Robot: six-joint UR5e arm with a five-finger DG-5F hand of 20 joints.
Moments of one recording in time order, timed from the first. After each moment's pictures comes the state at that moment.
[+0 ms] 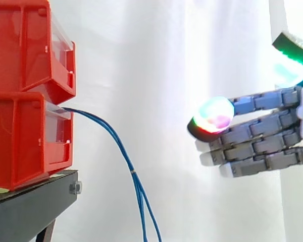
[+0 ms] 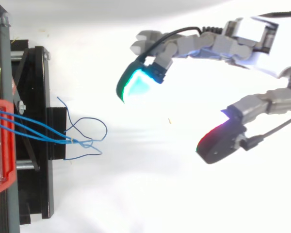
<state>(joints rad) 0.12 -2.03 -1.61 -2.55 -1.23 -0.25</state>
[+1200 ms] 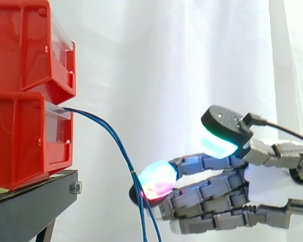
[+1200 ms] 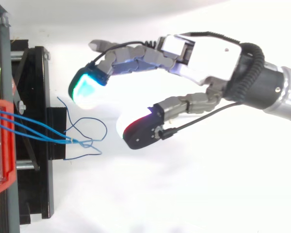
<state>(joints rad) 0.12 -2.28 -1.45 -2.42 -1.20 -0.25</state>
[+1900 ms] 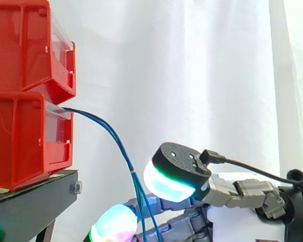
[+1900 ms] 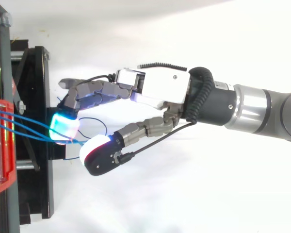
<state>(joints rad) 0.14 -2.42 -1.25 -2.54 -1.27 -0.16</state>
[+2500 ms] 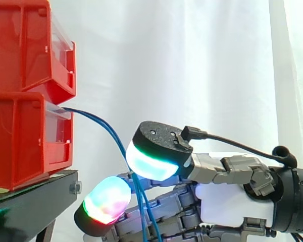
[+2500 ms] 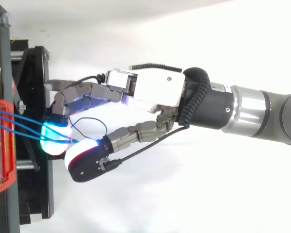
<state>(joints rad) 0.14 -2.42 -1.20 -2.57 -1.27 -0.18</state>
